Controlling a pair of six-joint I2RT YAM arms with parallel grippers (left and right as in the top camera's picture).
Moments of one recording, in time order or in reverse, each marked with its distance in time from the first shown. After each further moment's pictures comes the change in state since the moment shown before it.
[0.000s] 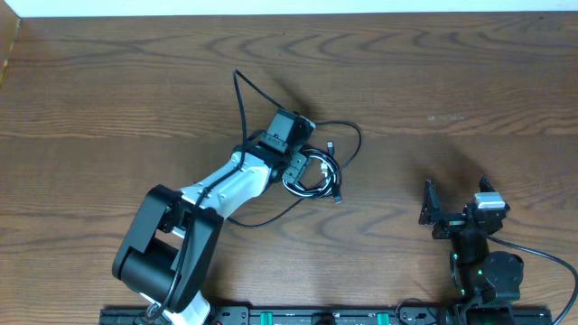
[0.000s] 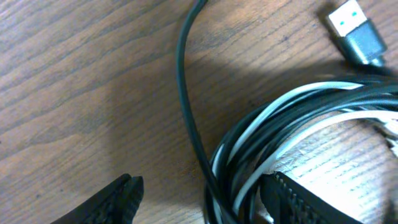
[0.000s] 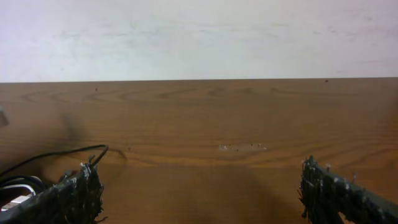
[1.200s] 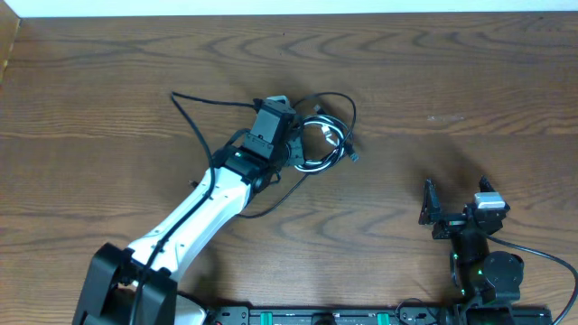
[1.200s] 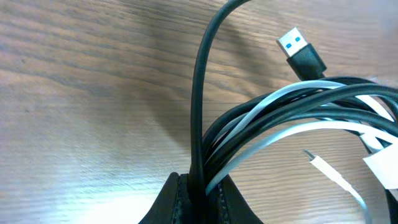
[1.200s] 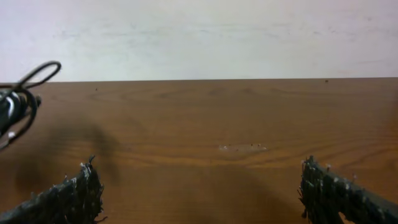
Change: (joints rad) left arm -0.002 -0.268 -0.001 -0.062 0.082 -0.705; right arm 0.000 0.000 0.000 0.000 0.000 0.000
